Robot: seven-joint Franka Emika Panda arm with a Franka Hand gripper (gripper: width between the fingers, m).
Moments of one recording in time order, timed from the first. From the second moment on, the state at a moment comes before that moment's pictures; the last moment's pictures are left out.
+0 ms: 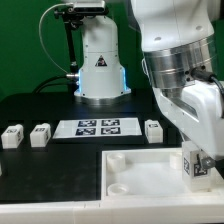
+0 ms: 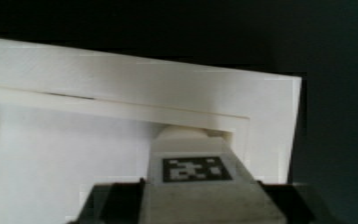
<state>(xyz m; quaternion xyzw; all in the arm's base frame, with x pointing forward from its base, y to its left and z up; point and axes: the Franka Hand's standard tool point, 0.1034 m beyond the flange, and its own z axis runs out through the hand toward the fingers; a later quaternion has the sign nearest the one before) 0.640 0.119 0.072 -0.75 0.65 0.06 0.09</state>
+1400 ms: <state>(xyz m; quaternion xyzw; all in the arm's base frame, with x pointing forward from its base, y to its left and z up) 0.645 0.122 0.074 -1.00 0.06 -0.02 0.05</state>
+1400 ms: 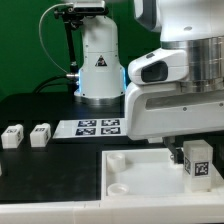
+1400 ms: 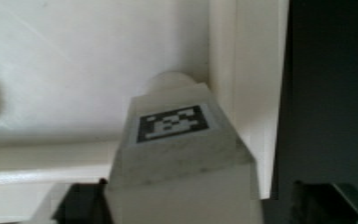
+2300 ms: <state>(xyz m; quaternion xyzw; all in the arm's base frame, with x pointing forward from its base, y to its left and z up) 0.639 0.110 0.067 -0.76 0.64 0.04 0.10</state>
